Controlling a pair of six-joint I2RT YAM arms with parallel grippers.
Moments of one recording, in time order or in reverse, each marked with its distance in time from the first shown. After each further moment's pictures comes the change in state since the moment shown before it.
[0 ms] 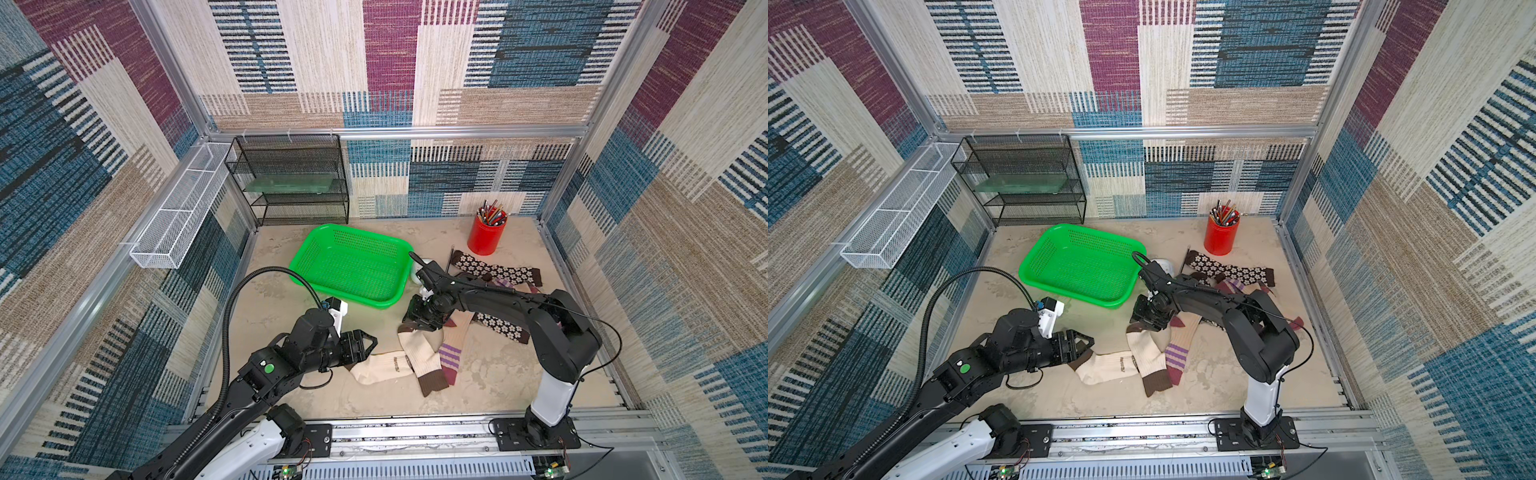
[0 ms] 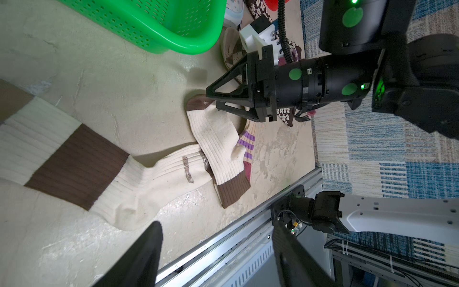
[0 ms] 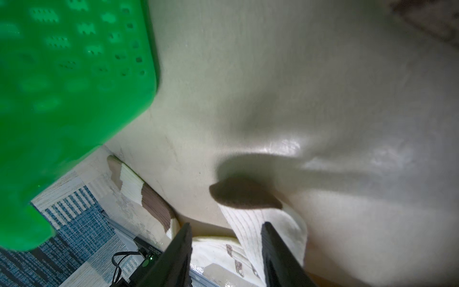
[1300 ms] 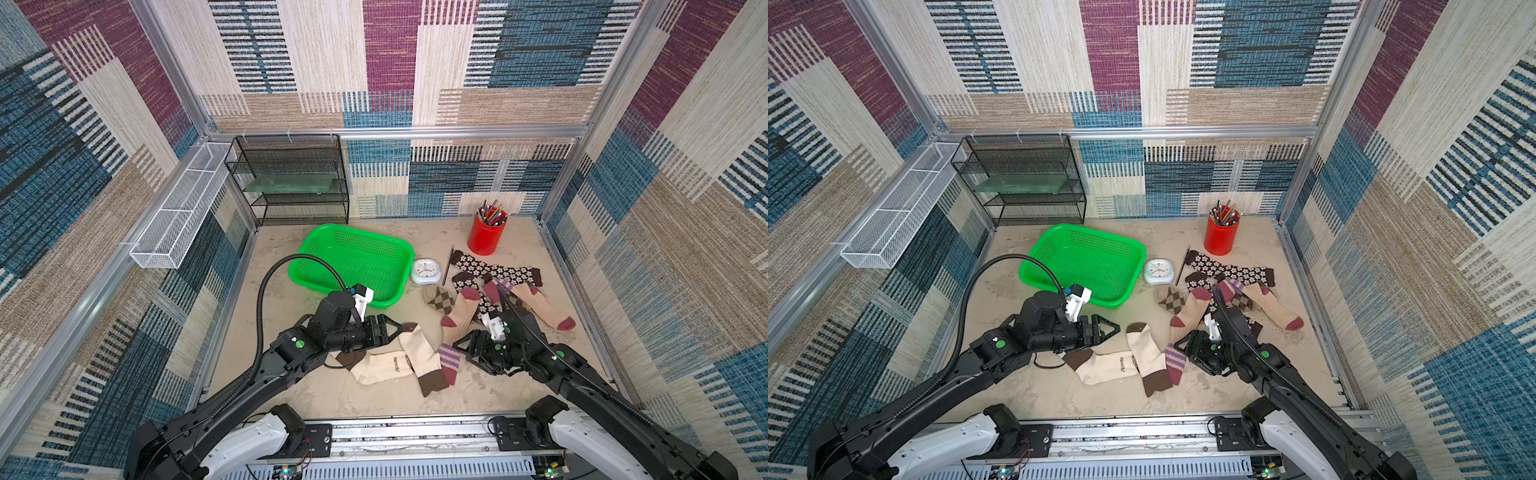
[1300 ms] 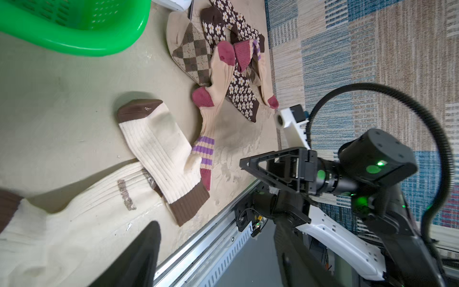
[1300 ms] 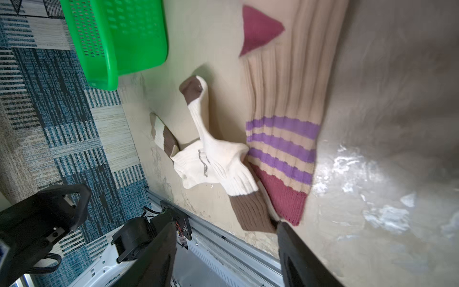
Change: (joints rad) left arm -0.029 0.253 0.035 0.273 0.150 -0.058; right arm -0.189 -0.978 -0.673 -0.004 -0.070 0.005
